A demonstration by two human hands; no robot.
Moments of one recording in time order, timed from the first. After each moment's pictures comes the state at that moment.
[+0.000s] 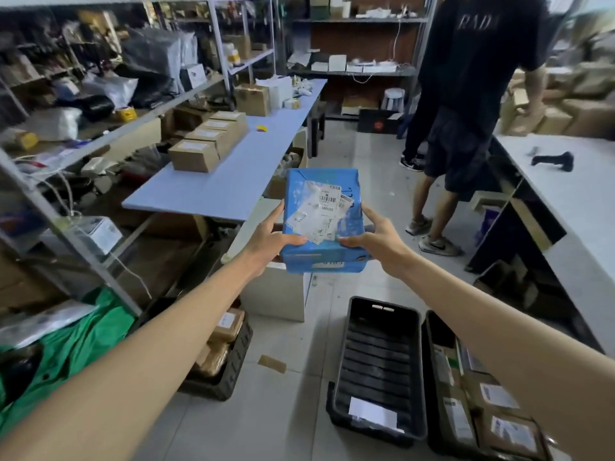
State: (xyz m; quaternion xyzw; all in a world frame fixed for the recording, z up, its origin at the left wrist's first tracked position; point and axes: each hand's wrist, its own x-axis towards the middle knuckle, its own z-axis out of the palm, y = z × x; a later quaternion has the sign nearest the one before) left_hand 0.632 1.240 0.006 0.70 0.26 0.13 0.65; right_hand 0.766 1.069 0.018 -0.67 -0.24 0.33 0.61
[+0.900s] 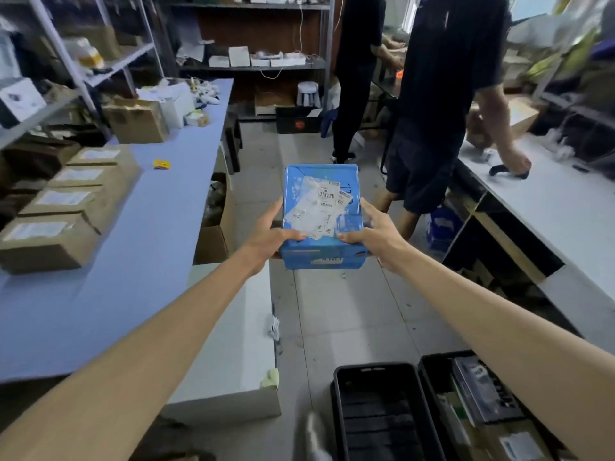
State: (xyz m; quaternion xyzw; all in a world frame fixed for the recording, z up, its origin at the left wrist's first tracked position) left_hand 1.043 1.507 -0.012 0.72 0.16 0.03 0.68; right_hand 1.116 1.305 0.007 -0.75 -0.14 0.21 0.61
